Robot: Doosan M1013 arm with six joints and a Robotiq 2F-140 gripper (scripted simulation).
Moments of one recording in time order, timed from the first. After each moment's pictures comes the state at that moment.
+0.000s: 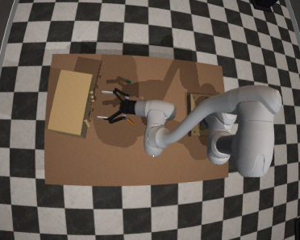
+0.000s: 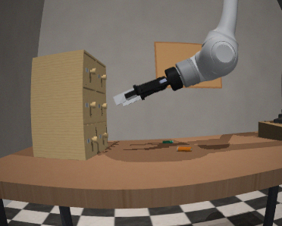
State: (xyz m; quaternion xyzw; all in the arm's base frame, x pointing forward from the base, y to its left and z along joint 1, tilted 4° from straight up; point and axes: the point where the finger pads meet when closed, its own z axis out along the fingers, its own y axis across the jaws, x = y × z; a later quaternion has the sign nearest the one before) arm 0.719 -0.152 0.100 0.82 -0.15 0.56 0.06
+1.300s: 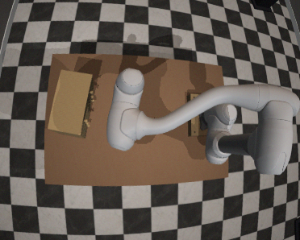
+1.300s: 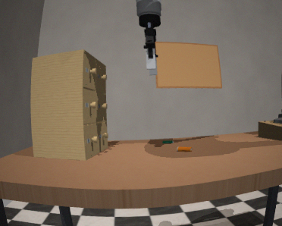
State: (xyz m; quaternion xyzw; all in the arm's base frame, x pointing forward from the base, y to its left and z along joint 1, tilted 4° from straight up) arm 0.621 -0.128 0.200 0.99 -0.16 0.00 -0.03
